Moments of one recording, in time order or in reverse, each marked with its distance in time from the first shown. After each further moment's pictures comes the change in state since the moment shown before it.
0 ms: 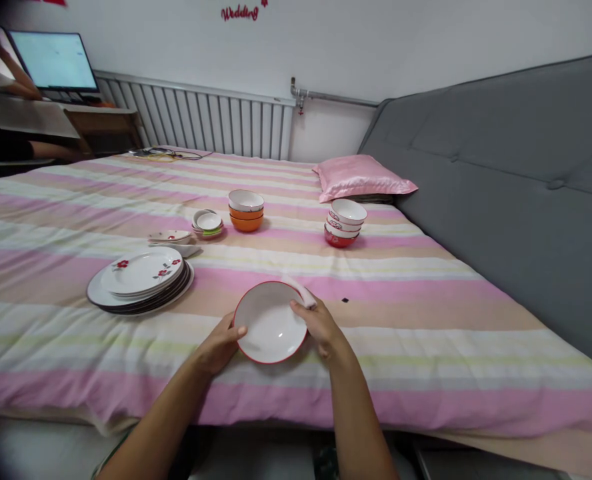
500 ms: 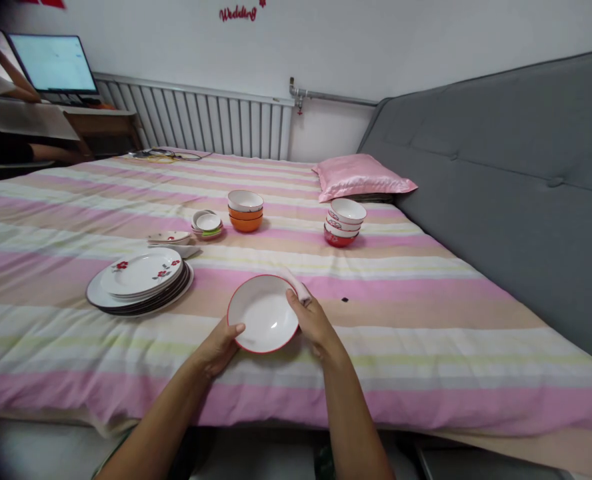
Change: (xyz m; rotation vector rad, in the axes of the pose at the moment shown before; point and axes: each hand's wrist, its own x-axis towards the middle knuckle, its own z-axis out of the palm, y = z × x) left_hand 0.000 -0.004 0.005 -0.105 0.147 -0.016; right_hand 0.002 0.001 0.011 0.005 -0.007 -0.135
